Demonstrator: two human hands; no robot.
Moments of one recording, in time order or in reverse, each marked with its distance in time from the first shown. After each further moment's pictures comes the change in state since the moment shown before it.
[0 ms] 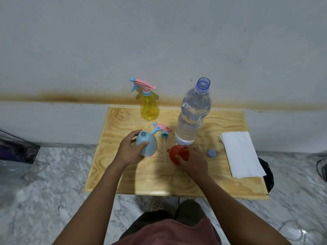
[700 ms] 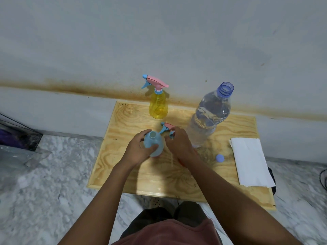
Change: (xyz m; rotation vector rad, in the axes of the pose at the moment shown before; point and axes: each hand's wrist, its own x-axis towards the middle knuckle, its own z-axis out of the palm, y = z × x) left_hand 0.007 -0.015 -0.001 0.000 -0.035 0.017; right_hand 0.044 -0.109 -0.003 0.250 -0.063 -0.135
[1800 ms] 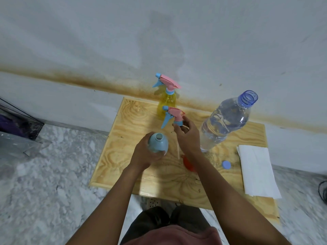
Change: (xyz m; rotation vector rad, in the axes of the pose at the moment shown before) left_hand 0.004 -0.024 0.009 0.066 0.075 0.035; right_hand 0.007 -0.031 -0.005 0.525 0.140 0.003
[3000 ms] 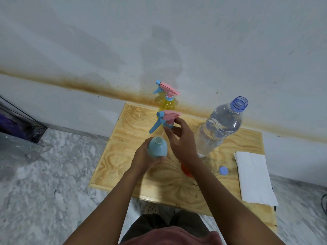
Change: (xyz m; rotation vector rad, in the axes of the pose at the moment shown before) left_hand -0.004 -0.001 0.008 -0.011 0.011 -0.103; right_hand -0.032 -0.043 -0.006 -0.060 -0.144 -0.316
